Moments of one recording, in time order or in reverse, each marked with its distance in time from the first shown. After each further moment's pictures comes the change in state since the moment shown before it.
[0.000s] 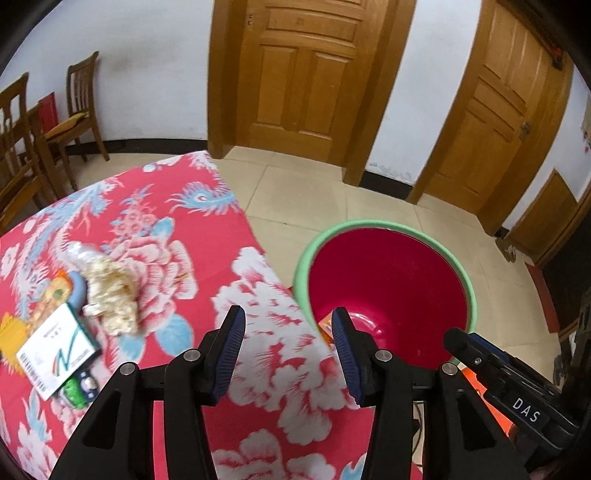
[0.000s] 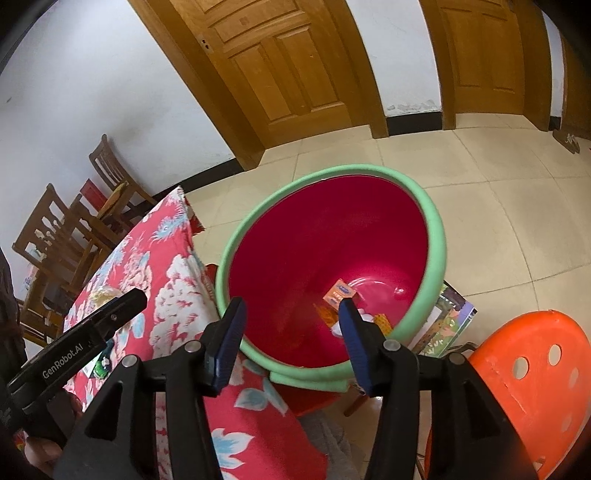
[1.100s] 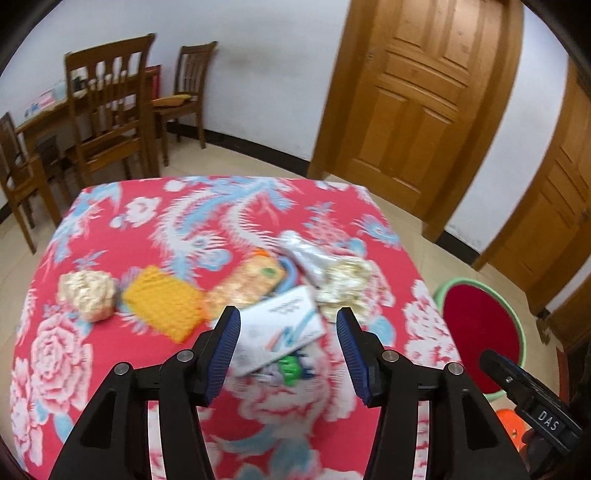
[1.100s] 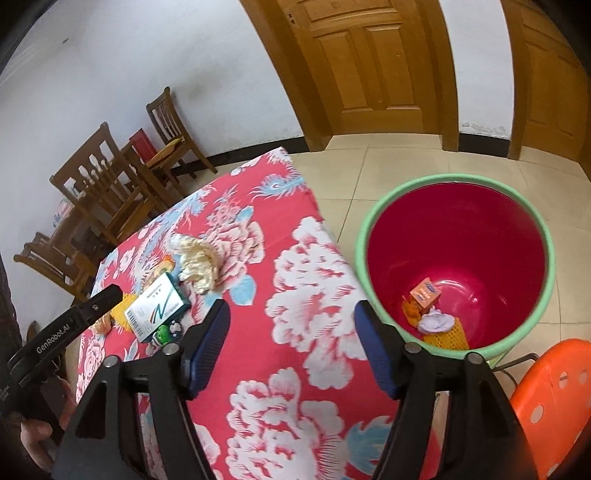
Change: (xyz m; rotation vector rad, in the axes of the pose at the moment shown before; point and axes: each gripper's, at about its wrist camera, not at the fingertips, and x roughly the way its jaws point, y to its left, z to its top) left arm -0.084 0.164 -0.033 -0.281 -0.121 0.216; right arm 0.015 0.133 -0.030 -0.224 0.060 0.130
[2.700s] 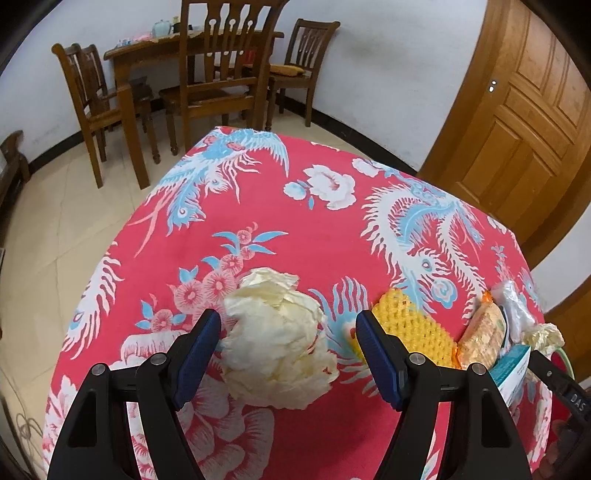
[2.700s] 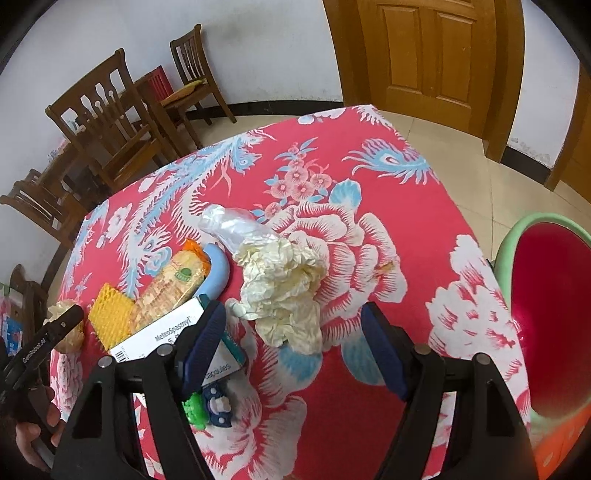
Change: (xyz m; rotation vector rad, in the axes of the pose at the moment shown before) left arm 0.055 0.181 0.006 -0.267 0.052 0.238; right arm 0.139 0.106 0.025 -0.171 0.167 -0.022
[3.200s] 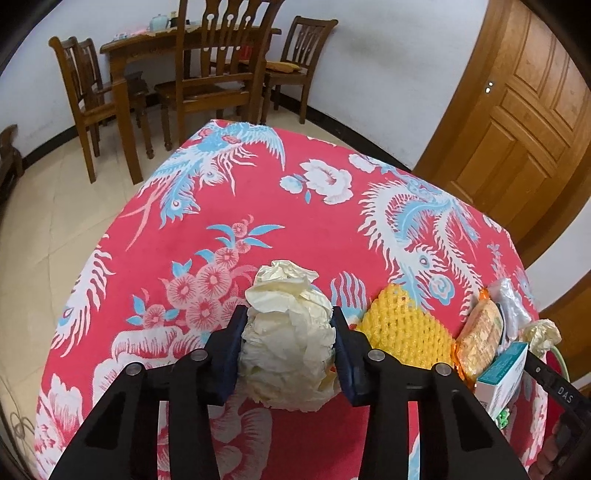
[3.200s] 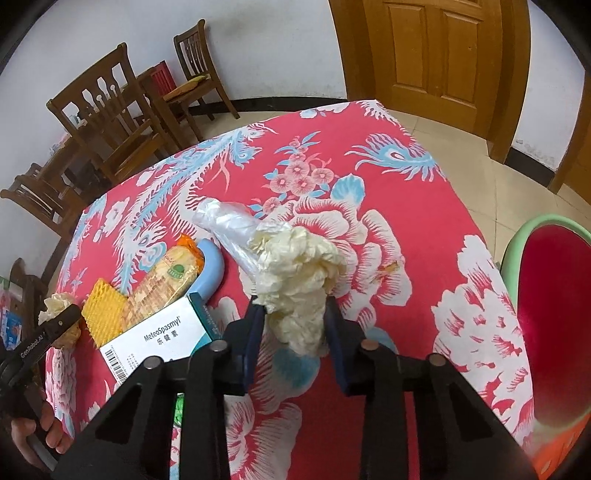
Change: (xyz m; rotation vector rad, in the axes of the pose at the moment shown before) left arm 0.002 0.003 -0.002 -0.007 0.009 -0.035; right arm 0.005 -0.002 -0.001 -0.013 -0.007 0.006
